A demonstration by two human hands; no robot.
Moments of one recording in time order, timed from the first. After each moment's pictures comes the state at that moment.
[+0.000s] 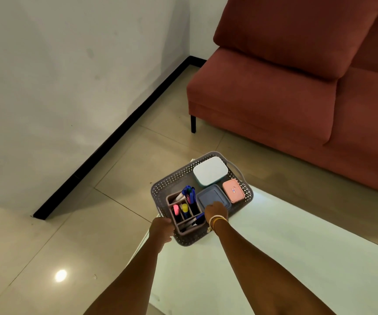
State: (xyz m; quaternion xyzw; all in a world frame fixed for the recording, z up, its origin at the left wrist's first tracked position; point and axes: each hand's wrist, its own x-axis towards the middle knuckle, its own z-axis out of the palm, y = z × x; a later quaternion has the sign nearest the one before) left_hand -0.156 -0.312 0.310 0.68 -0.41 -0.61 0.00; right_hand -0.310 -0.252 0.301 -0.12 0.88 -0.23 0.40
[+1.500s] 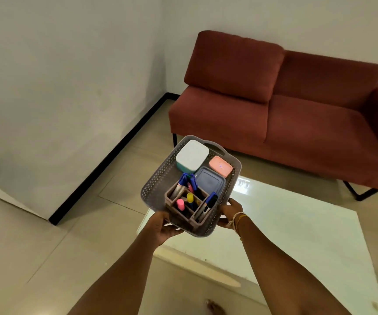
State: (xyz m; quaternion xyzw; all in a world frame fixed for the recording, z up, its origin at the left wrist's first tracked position) left_hand 0.018 -0.102 0.542 0.47 -0.30 -0.82 0.12; right_hand -0.174 0.006 0.504 0.08 0.72 -0.53 0.45
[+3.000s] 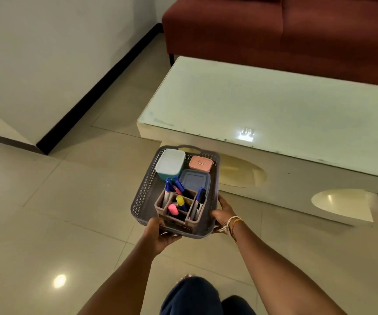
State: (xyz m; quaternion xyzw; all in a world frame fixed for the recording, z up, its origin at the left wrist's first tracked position) left_hand 0.271 0.070 0.123 0.58 -0.24 -0.77 0.09; right_hand 0.098 0.179 0.089 0.02 0.76 -0.45 0.48
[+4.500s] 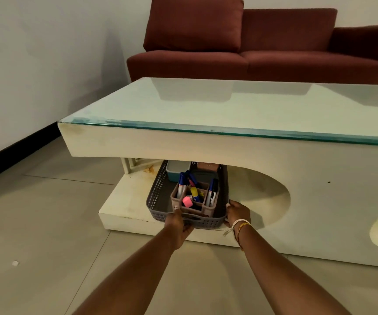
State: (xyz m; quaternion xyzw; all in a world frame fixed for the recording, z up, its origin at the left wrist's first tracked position) left_hand 0.004 -0.019 -0.130 0.40 -0.35 -0.84 0.10; right_hand -0.157 0.085 -0.211 0.05 0.79 -0.59 0.19
